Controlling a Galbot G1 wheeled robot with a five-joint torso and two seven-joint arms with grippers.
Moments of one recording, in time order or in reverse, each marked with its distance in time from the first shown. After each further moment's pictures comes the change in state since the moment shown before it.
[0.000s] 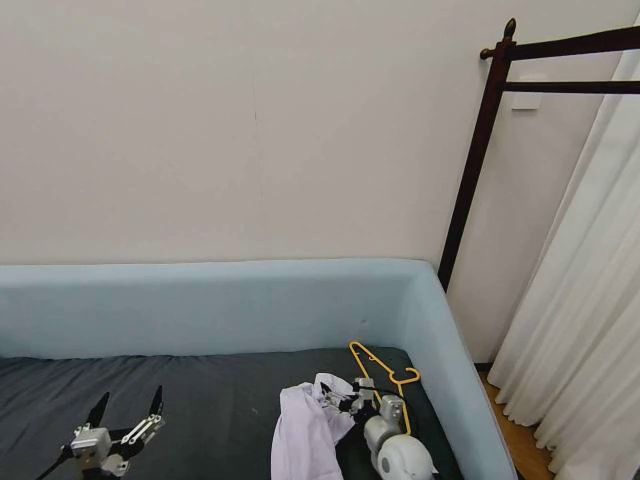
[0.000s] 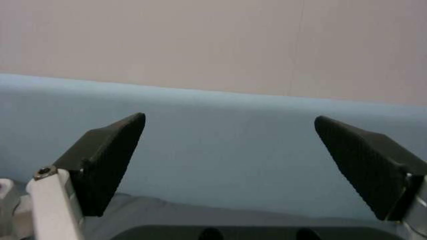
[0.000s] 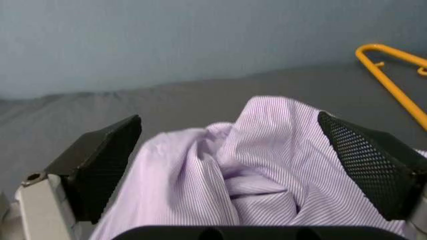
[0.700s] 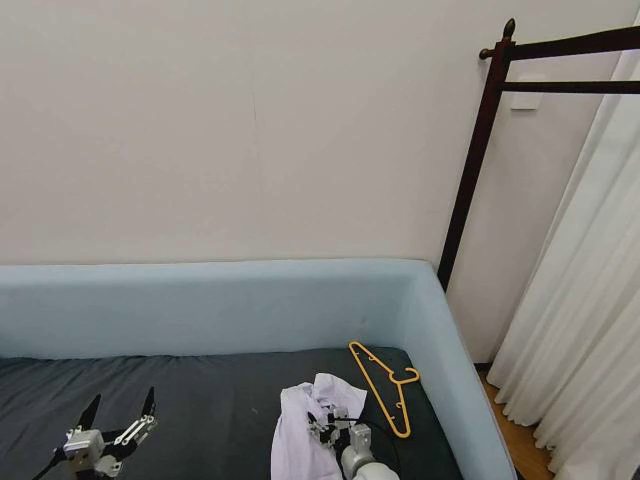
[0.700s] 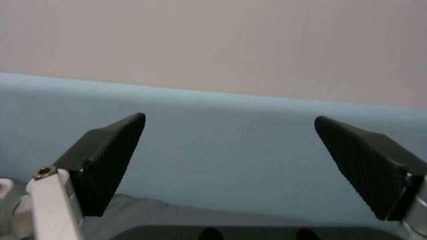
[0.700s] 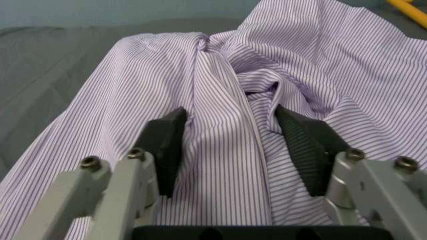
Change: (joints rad) left arm -0.027 -0.006 0.011 0.039 0.005 -0.028 -0.007; right arm -0.029 0.103 0.052 -0.188 -0.220 0.105 -0.029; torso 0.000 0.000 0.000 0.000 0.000
